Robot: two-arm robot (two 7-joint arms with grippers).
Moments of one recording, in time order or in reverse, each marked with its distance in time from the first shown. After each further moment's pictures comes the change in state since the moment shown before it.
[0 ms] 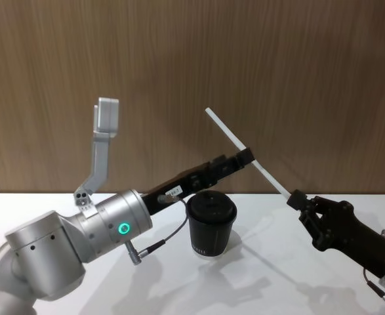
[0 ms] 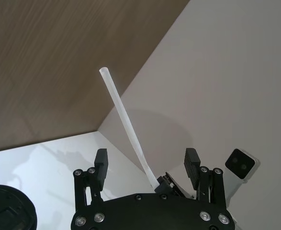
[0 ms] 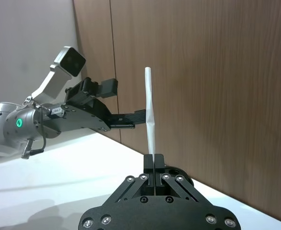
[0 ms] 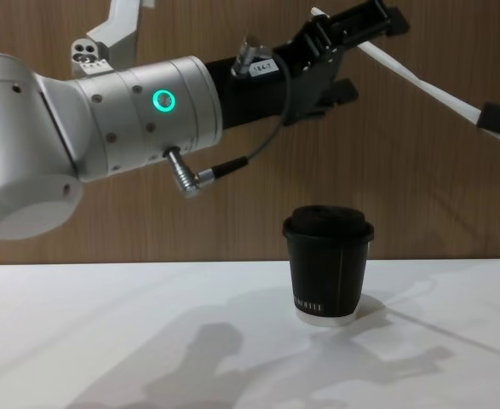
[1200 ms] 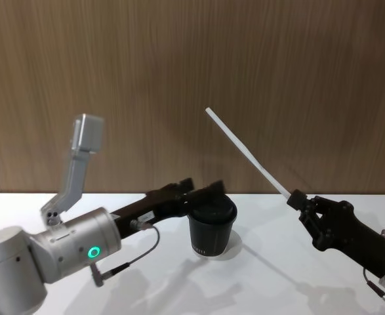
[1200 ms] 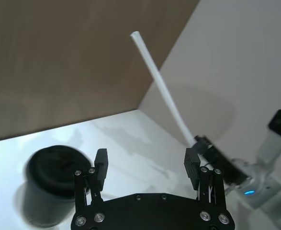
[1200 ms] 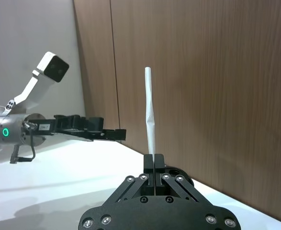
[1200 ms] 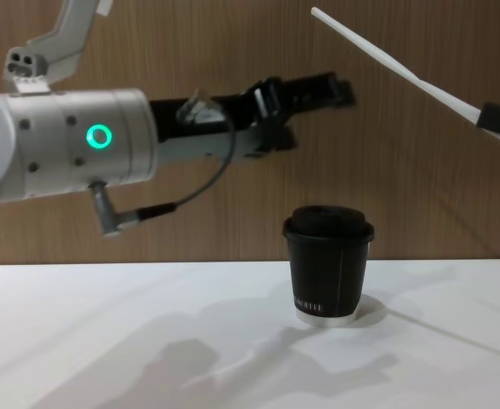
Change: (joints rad) left arm 0.089 0.117 -0.014 -0.145 0.133 0.016 0.070; right arm 0.000 0.000 0.000 0.000 0.000 0.000 0.000
